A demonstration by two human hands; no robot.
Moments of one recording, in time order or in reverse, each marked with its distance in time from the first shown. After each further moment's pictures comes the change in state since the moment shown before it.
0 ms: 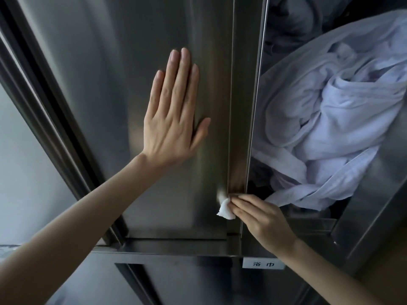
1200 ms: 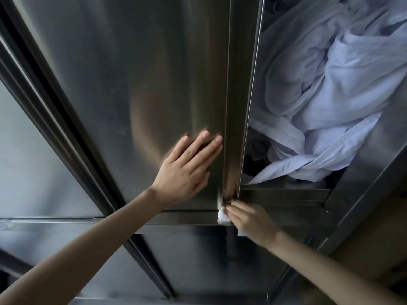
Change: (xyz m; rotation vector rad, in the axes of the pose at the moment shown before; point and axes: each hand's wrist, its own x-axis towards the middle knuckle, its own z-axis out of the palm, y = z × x) left_hand -0.143 0.051 0.014 -0.156 -0.282 0.246; right_hand -0.058 -0.028 0.034 0.023 -0.206 -0.028
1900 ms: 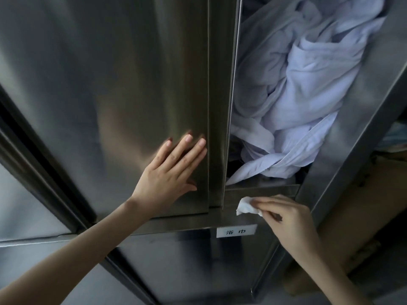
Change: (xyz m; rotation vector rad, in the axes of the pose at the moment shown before) left_hand 0.015 0.013 -0.005 0.246 -0.143 0.077; right_hand -0.033 0.013 -0.105 0.306 0.082 0.701
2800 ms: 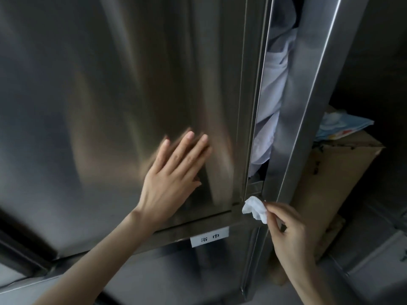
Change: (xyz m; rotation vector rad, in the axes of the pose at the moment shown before) left_hand 0.073 0.045 -0.022 -0.102 0.090 0.000; right_hand -0.048 0.020 -0.015 -0.012 0.418 0.309
